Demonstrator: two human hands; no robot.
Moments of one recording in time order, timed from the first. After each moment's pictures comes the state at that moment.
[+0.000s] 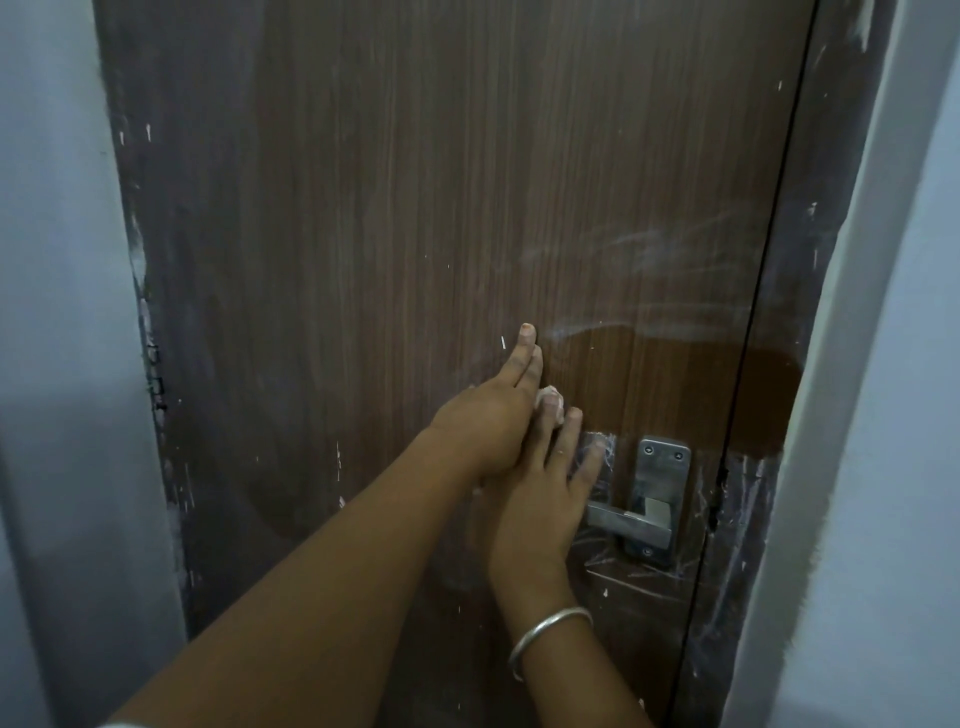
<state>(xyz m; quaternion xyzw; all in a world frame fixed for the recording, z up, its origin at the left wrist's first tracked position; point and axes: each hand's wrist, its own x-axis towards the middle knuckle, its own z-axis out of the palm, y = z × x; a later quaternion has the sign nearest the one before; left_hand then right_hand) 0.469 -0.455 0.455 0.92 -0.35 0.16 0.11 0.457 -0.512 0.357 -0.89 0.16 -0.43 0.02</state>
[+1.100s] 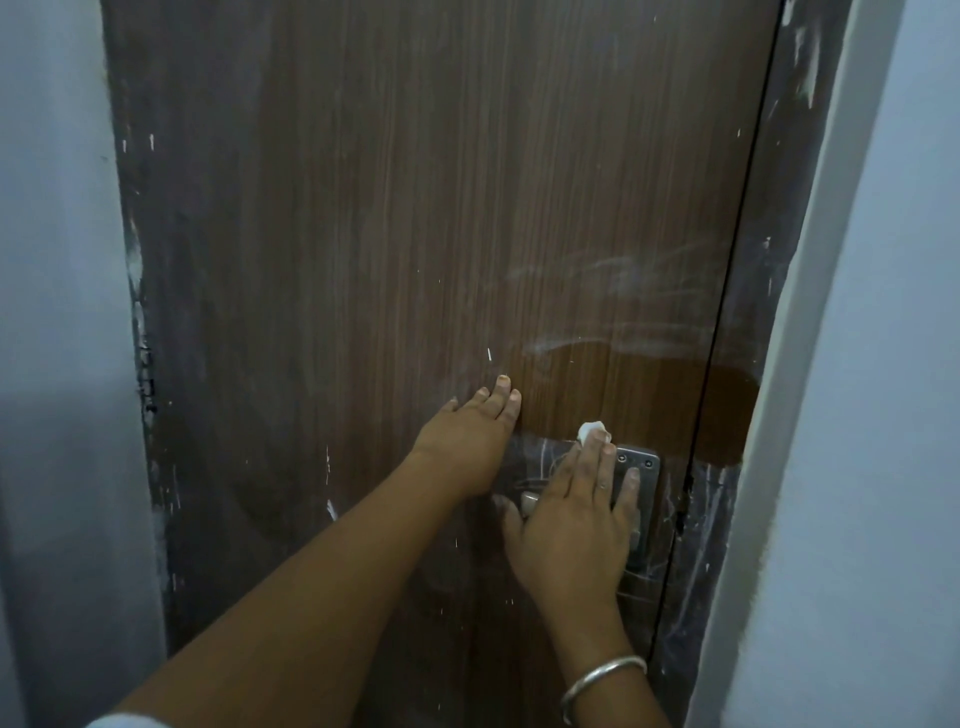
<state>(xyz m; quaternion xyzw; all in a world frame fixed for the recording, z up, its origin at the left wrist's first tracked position) 0.469 -0.455 0.439 0.94 -0.29 0.17 -0.05 0.416 -0.554 0.355 -0.89 0.17 -0.41 0.01</state>
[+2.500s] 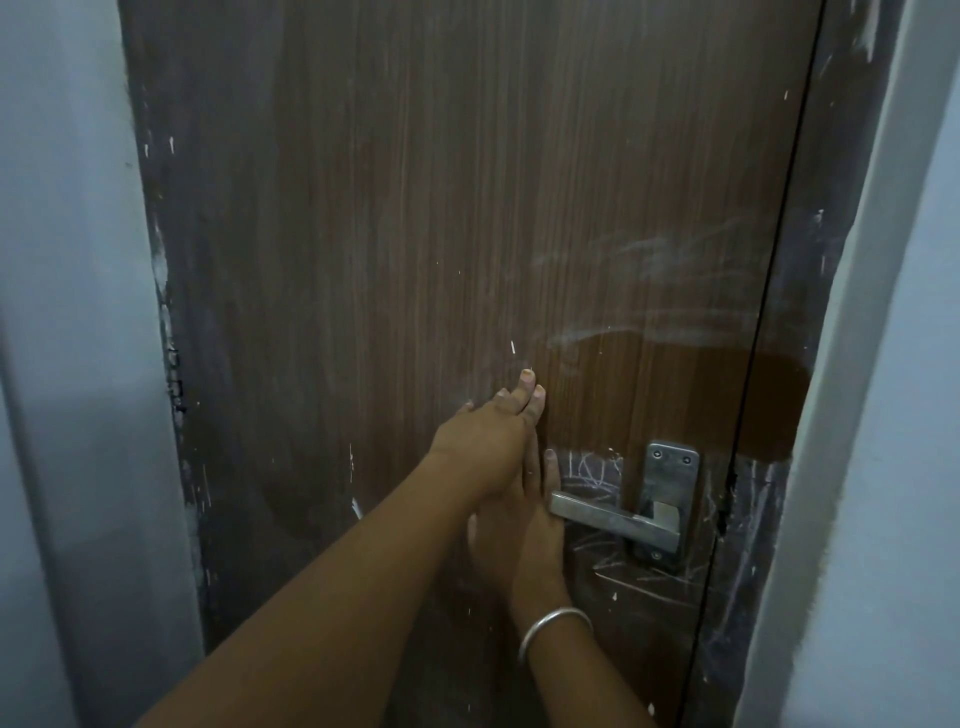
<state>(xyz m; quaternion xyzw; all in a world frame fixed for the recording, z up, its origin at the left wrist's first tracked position) 0.461 -0.448 0.442 0.94 -0.30 0.16 -0.01 0.469 -0.520 0.327 -0.89 0.04 -0.45 -0.01</state>
